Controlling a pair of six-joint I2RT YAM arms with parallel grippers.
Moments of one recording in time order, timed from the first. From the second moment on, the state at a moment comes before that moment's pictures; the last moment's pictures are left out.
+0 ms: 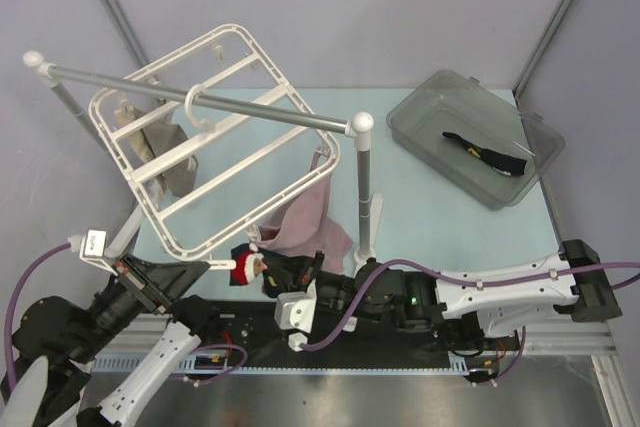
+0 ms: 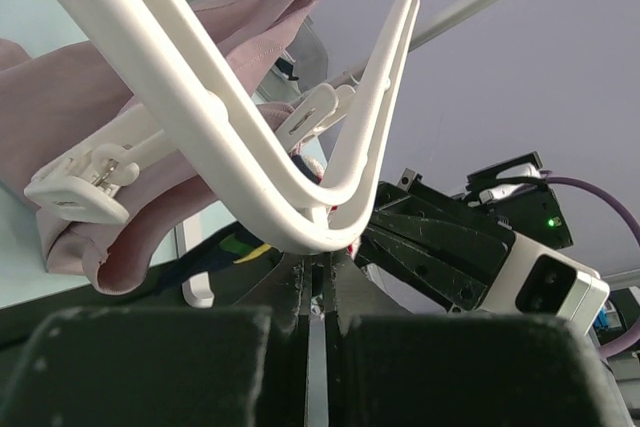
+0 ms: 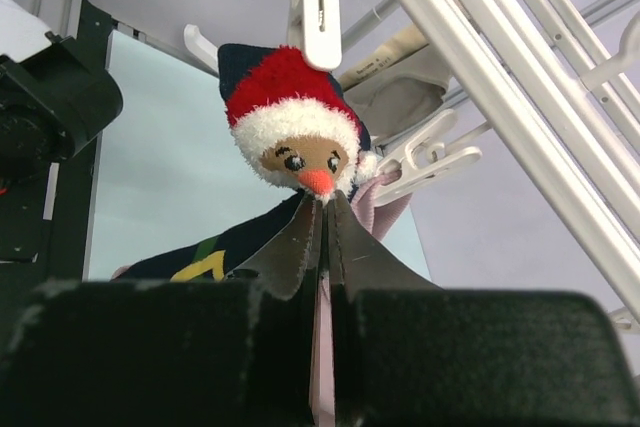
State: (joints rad) left arm -0.54 0.16 1.17 -1.06 0.15 -0.95; right arm 1.62 1.24 0.95 0.38 0.28 -0.83
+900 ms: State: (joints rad) left arm -0.54 0.16 1.17 -1.05 0.16 -0.97; right arm 1.60 1.32 1.00 0.43 0.22 -0.82
